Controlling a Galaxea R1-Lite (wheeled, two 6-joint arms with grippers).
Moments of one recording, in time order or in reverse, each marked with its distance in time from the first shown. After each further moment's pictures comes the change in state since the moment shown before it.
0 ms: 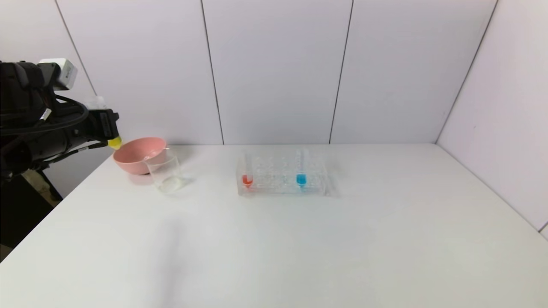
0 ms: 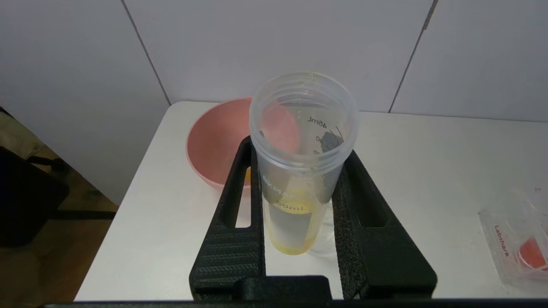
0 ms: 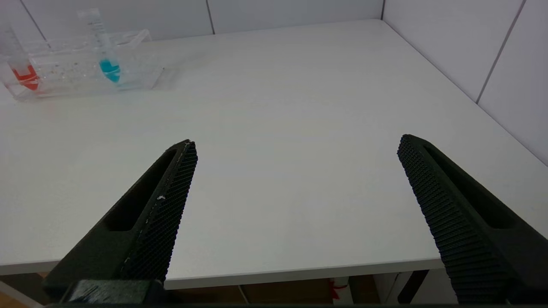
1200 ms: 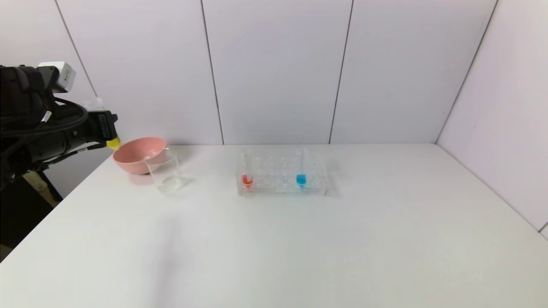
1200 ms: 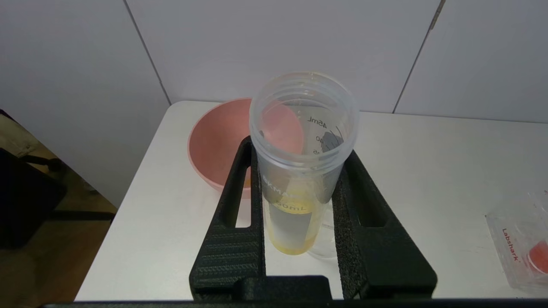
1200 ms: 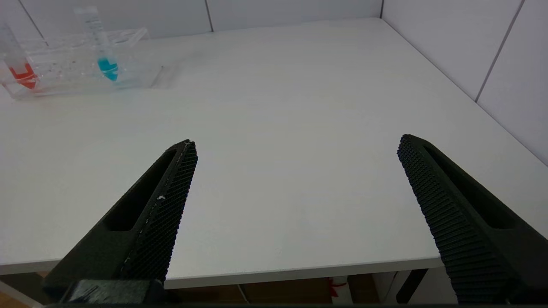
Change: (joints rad) left arm 0.030 0.019 0.008 -0.024 -0.030 -0.004; right arm -0.003 0.005 0.000 0.001 0.000 -0.001
